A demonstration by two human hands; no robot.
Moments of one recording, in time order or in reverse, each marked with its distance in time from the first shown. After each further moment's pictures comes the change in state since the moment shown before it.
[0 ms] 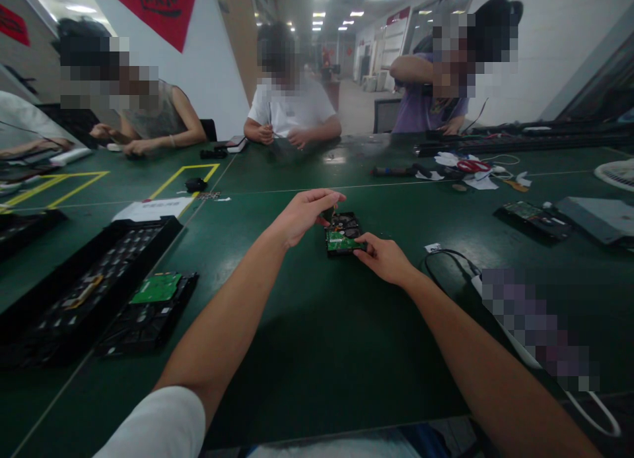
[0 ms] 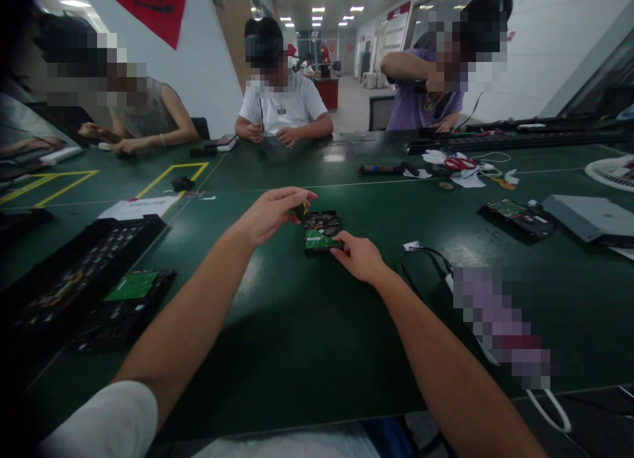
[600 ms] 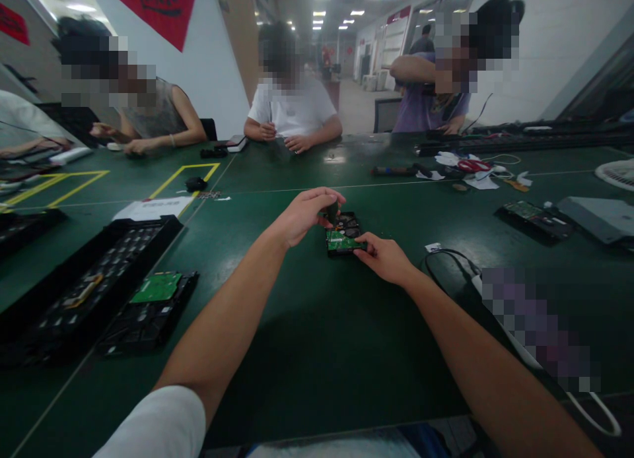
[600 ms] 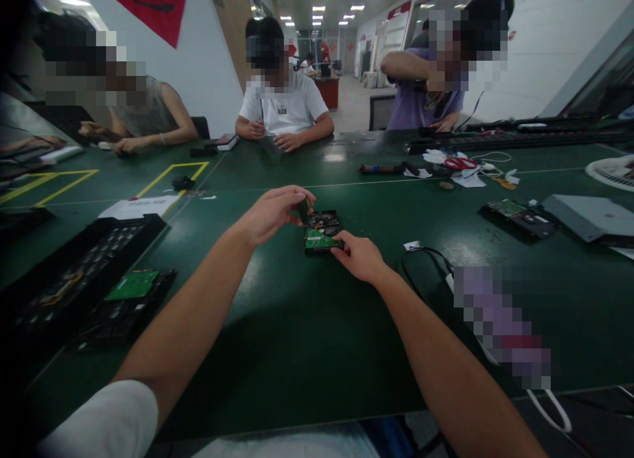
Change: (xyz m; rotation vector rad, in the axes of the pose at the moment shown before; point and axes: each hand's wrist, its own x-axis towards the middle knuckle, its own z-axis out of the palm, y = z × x) left_hand -0.002 0.004 0.002 -0.062 -0.044 -0.015; right_hand 0.000 -0.001 -0.001 -0.004 -0.001 -0.002
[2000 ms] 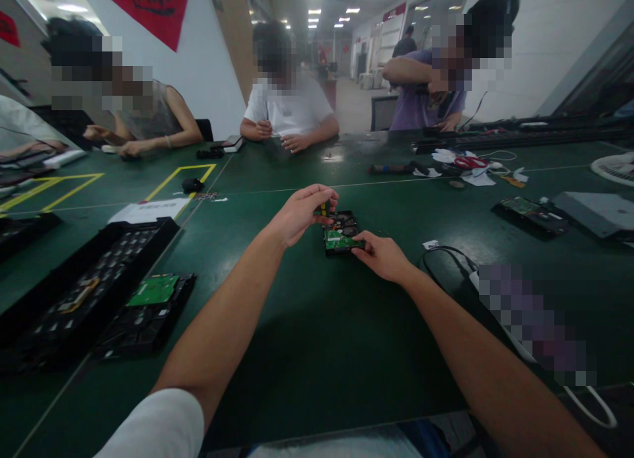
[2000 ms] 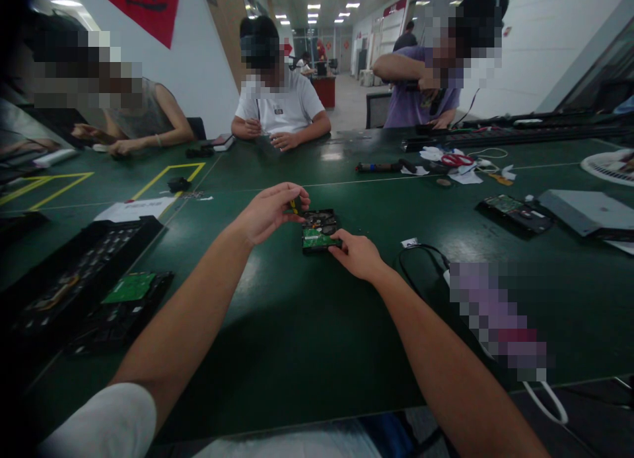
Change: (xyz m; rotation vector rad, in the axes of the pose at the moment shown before) left_hand 0.002 -0.003 0.001 -0.093 0.045 0.001; right_hand -0.001 -0.001 -0.001 0.008 -0.008 0.020
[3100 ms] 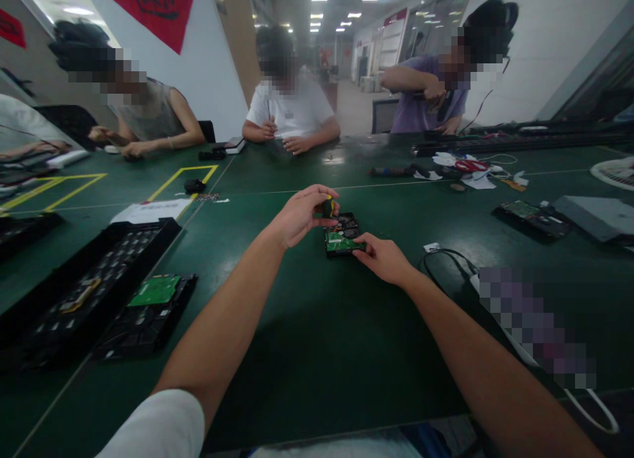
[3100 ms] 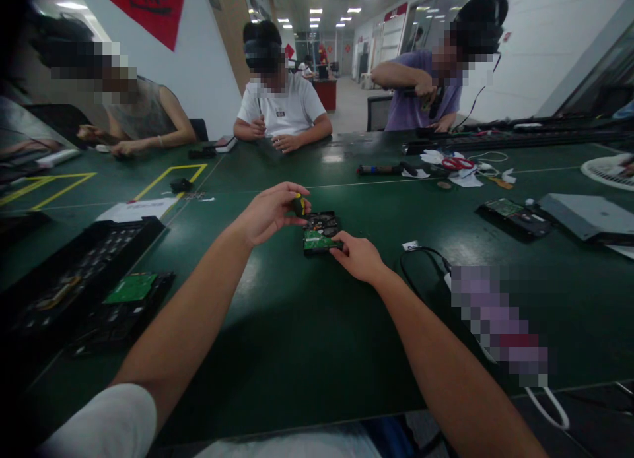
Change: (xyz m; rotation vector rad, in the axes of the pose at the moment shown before) left_hand 0.000 0.003 -0.005 -0.078 -0.013 -0.057; right_hand 0.001 0.003 0.002 -0.006 0.012 -0.011
